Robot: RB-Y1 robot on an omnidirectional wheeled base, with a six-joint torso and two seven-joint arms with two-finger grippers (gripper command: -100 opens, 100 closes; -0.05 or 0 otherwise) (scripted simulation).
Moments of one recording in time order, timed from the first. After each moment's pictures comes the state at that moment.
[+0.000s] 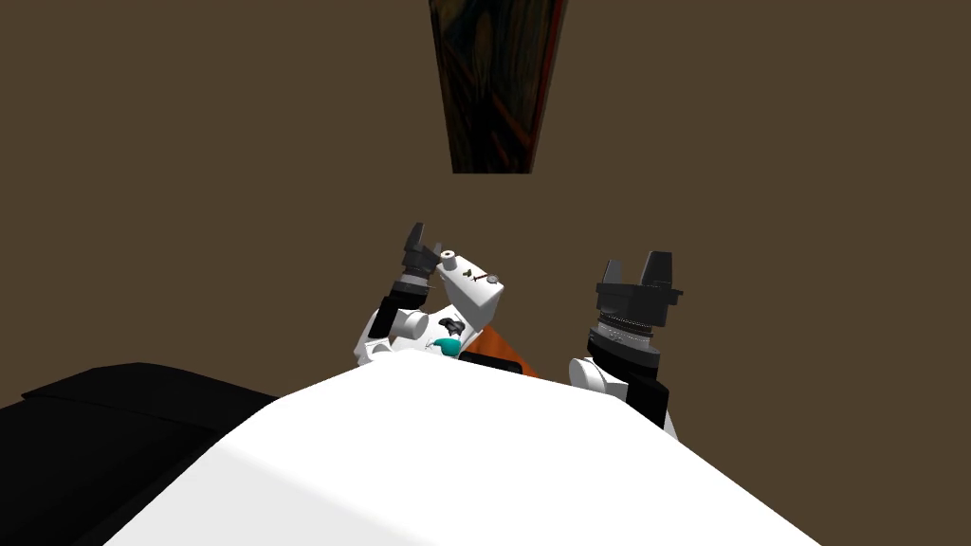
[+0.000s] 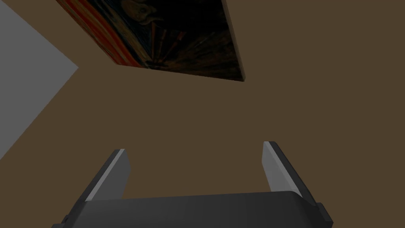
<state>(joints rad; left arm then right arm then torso) 0.33 0.16 -0.02 -2.35 0.08 -0.12 0.11 0.52 -0.02 0.06 -2.38 0.00 -0.49 0.06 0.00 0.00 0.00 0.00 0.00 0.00</state>
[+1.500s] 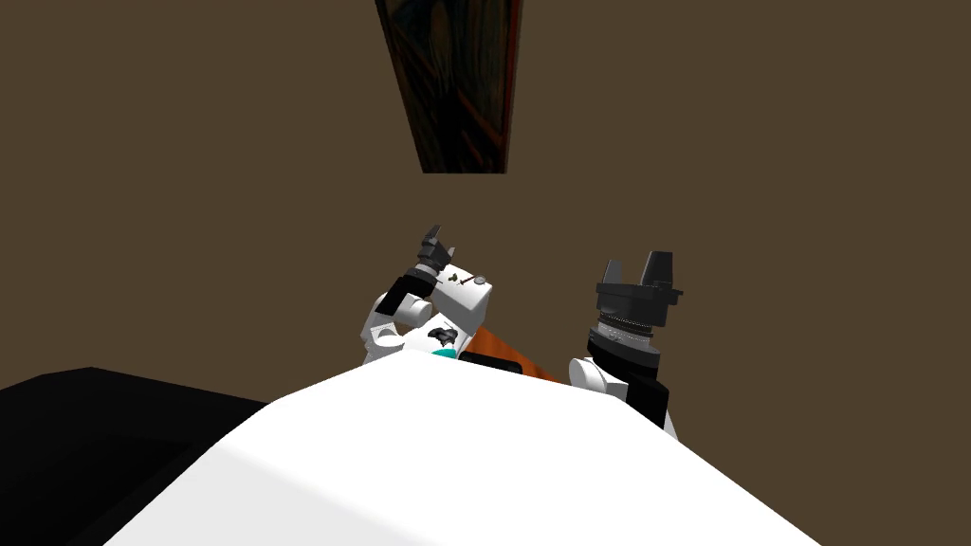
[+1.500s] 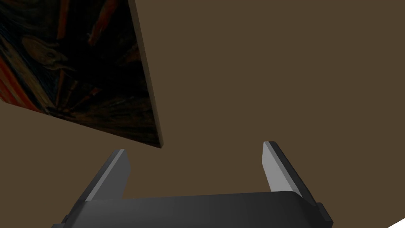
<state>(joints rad) 0.19 0.21 -0.03 -2.36 0.07 0.27 0.31 0.52 -0.02 0.06 -2.38 0.00 -0.49 0.06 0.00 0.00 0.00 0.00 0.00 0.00</state>
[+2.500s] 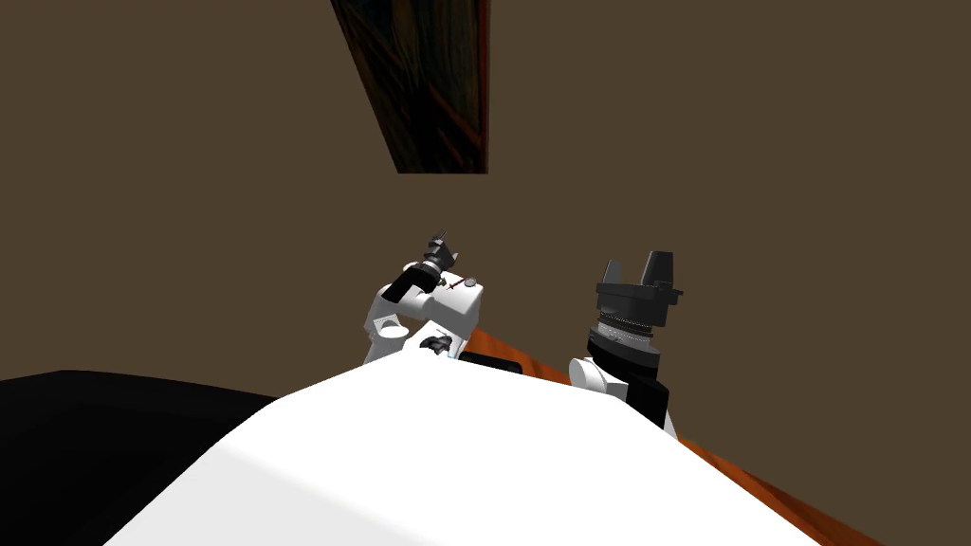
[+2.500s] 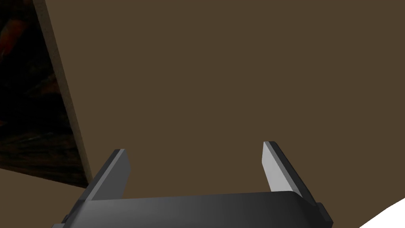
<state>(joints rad) 0.10 0.22 -0.03 -2.35 0.04 0.55 0.45 0.52 -0.02 0.06 -2.38 0.00 -0.49 0.06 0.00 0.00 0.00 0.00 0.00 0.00</state>
